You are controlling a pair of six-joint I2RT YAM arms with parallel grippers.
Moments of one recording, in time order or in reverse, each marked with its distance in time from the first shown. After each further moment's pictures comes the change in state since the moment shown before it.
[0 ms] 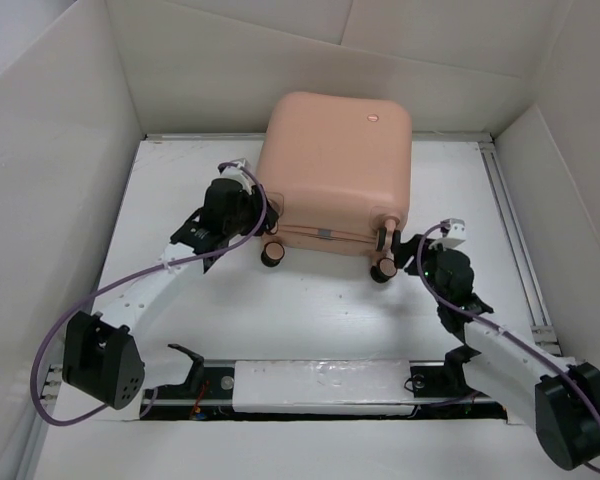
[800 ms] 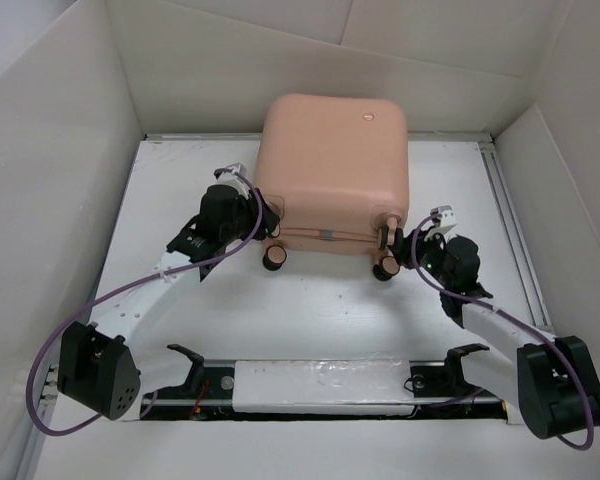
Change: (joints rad) left arm 0.002 -0.065 -0.060 0.039 0.038 -0.062; right arm -0.196 0.169 0.047 0.177 -0.487 -0.151
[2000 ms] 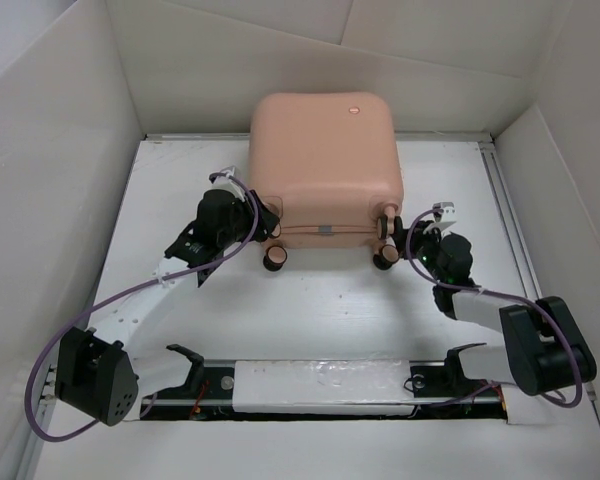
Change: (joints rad) left arm 0.006 -0.034 -0.054 0.057 0.008 -0.063; right arm 0.011 0.225 0.009 0.294 0.103 0.085
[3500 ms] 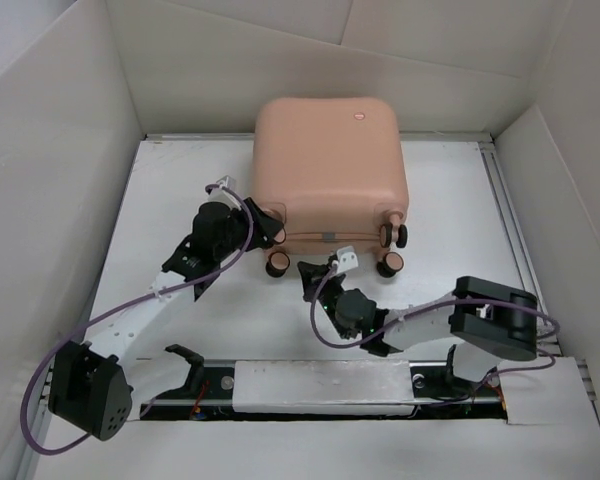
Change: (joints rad) left arm -0.009 -0.072 -0.113 0.116 0.076 -0.148; right arm 1.043 0.356 0.257 0.266 0.980 -0.135
